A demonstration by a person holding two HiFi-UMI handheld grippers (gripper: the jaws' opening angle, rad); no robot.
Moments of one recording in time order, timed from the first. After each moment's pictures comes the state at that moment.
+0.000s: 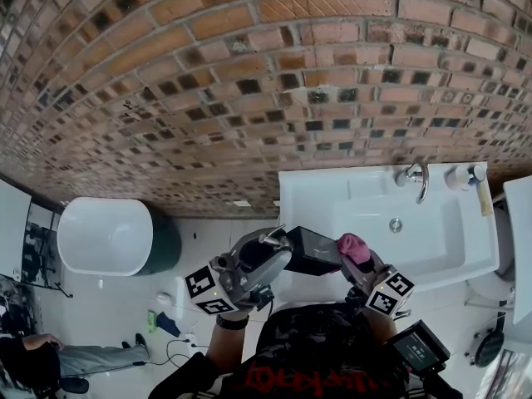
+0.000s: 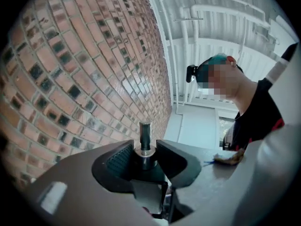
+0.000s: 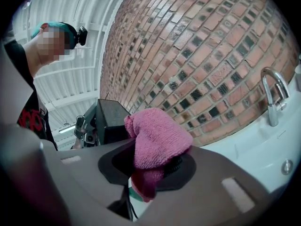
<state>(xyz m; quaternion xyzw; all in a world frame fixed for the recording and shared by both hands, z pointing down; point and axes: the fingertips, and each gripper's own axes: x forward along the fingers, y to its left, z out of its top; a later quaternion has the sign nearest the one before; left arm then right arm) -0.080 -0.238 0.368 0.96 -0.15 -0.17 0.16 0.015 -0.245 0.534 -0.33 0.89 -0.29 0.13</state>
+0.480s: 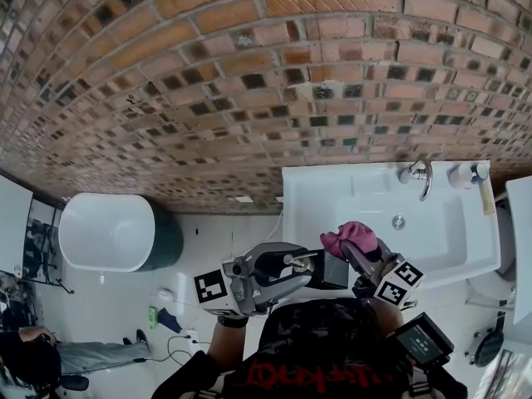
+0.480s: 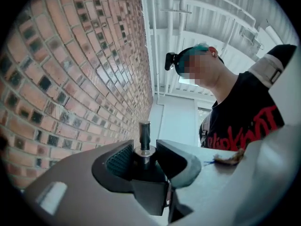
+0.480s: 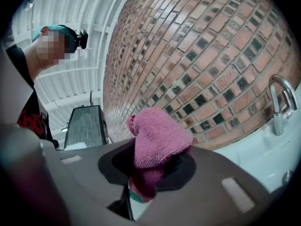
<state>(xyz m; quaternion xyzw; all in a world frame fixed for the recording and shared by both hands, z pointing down) -0.055 -0.189 0.372 0.99 -0.04 -0.12 0.11 0.018 -0.259 0.516 -0.31 0.90 -0.27 0.14</state>
